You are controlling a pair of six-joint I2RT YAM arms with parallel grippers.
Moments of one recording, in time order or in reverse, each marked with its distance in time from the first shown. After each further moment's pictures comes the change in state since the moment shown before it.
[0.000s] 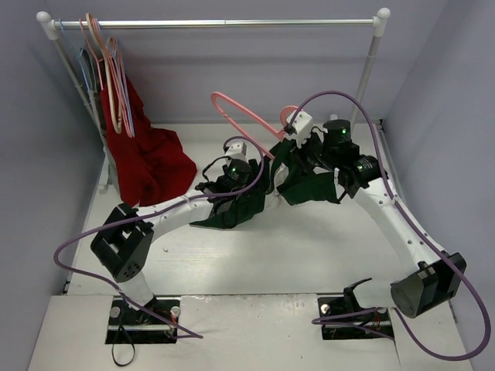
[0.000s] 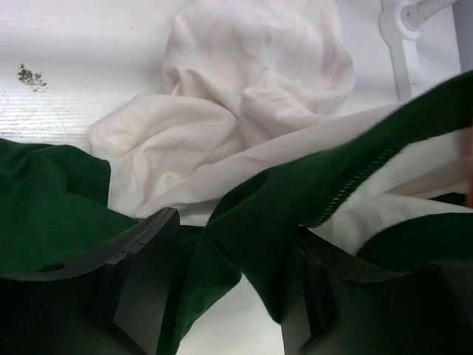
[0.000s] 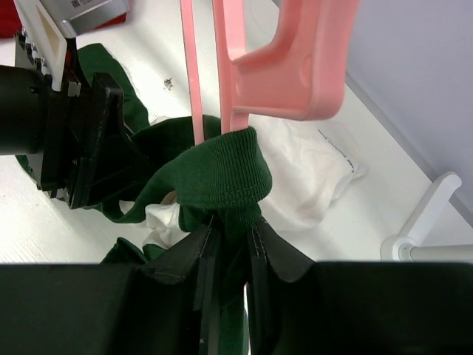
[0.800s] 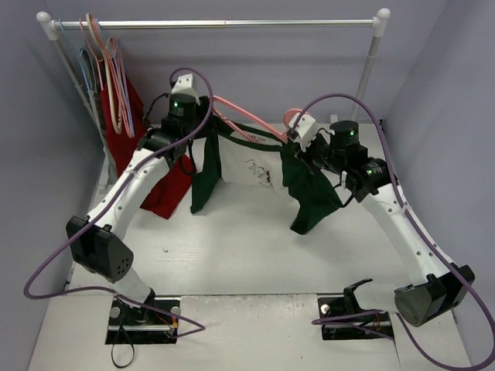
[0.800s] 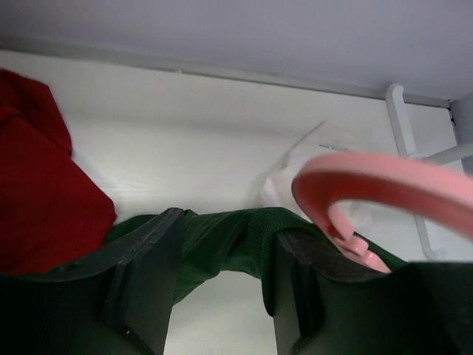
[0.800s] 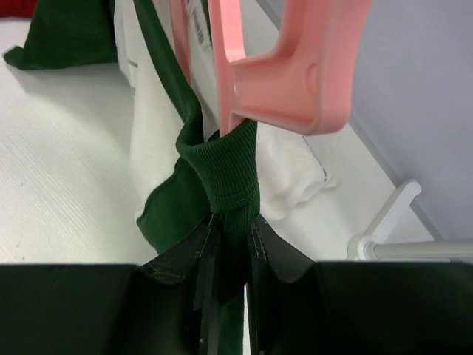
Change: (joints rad) left arm 0.355 -0.084 0.467 -0.419 0.083 0.268; right arm 0.000 -0.060 0.024 -0.080 0.014 -0.099
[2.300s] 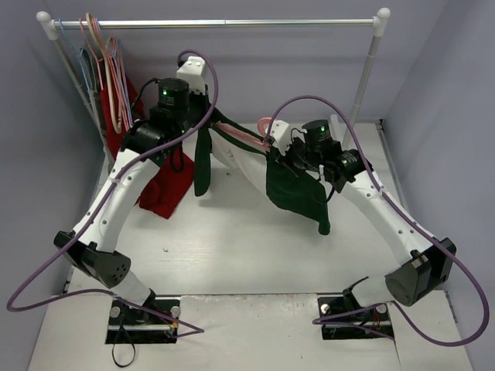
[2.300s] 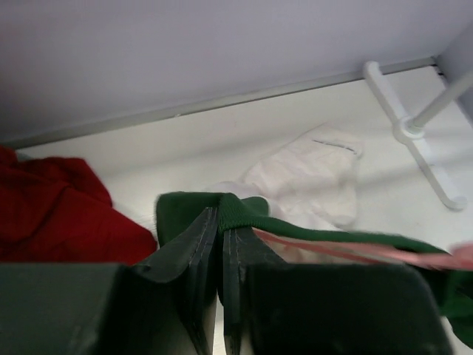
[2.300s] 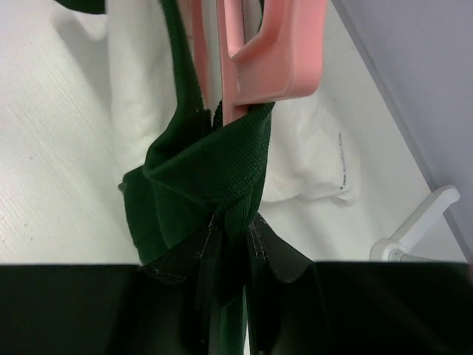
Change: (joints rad) left arm -0.023 -0.014 0.288 -0.209 0.074 0.304; right arm 0.108 0.144 0.068 -0.074 0.067 -0.038
